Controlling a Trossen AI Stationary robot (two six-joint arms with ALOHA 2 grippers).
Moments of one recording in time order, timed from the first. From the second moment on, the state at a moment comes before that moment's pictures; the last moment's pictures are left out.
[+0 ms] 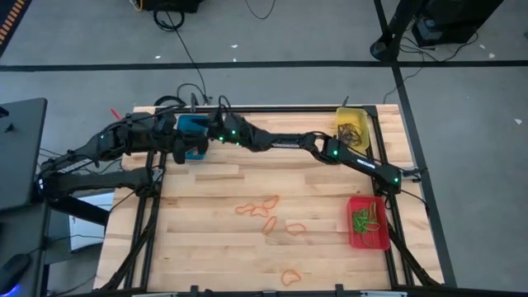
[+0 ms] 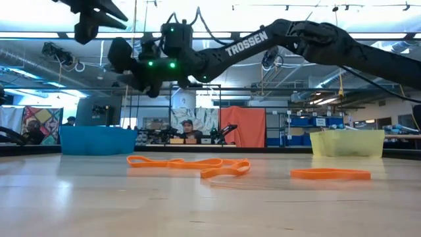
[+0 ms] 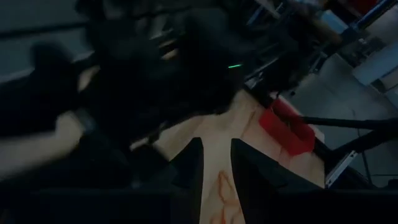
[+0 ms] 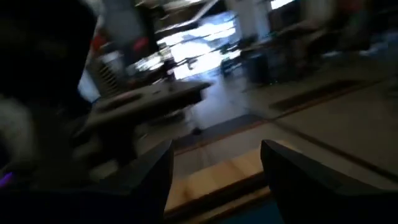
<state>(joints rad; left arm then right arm) 0.34 0.63 0.88 -0.62 0.04 -0.57 -0.25 2.68 2.33 0.42 0.00 0.28</state>
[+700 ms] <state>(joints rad) 0.34 0.65 0.88 -0.84 0.04 -0.42 -0.07 2.58 2.33 -0.34 0.12 0.47</state>
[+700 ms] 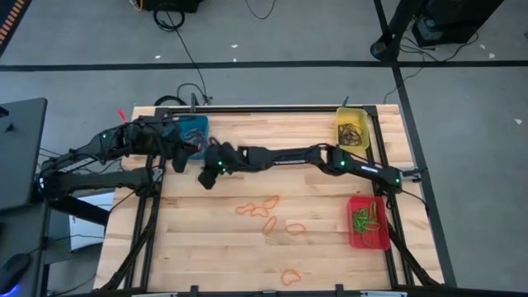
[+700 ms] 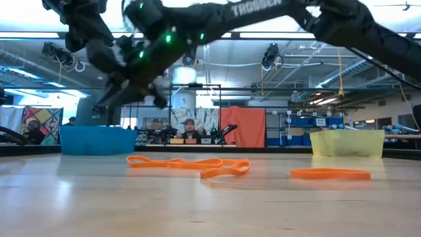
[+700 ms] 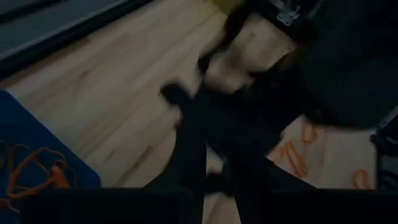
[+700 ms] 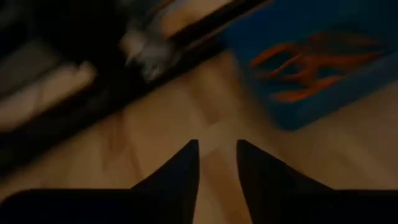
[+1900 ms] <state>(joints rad) 0.26 0.69 0.53 -0.40 0.05 -0.75 -0.07 2.11 2.33 -1.03 0.35 0.21</state>
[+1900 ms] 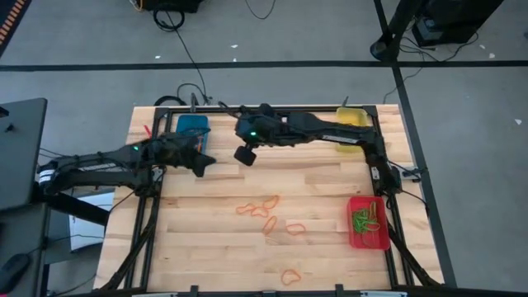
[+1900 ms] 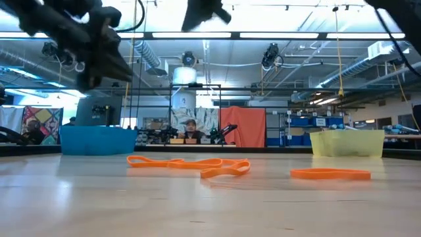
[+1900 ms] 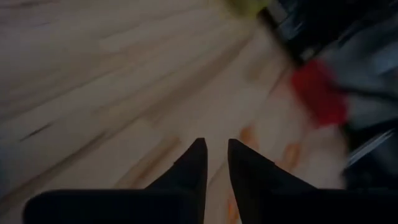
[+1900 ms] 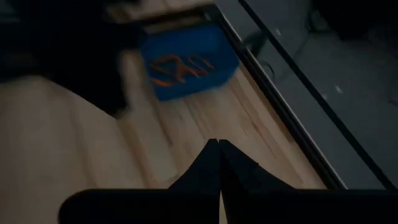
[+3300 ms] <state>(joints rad) -0.12 1.30 0.37 0.37 0.09 -0.63 0.09 1.63 0.90 -0.02 -0.21 0.48</state>
